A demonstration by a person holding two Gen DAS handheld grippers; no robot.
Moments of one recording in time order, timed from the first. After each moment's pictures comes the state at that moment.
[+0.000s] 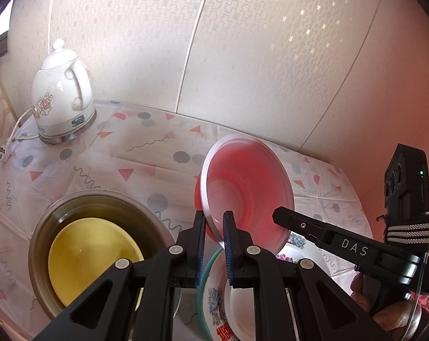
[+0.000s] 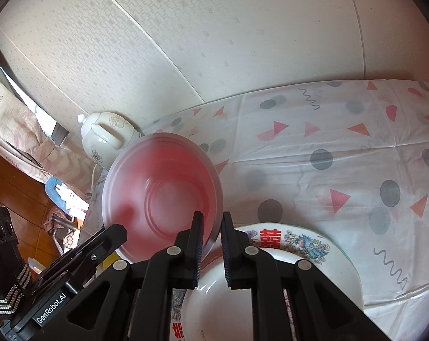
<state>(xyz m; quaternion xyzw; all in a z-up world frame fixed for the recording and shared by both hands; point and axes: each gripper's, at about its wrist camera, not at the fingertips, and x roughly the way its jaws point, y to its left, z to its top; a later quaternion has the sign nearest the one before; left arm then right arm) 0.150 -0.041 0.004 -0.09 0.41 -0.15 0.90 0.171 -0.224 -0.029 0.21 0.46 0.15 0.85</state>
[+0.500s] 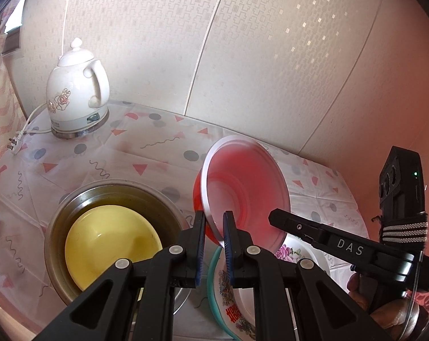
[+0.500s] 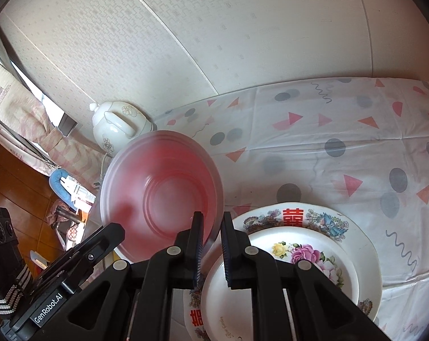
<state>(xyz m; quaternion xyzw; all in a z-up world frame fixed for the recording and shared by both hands) 0.126 -0.017 0.010 -0.11 0.40 -0.14 0.90 0.152 -0.202 -0.024 0.20 0.46 0.17 0.85</state>
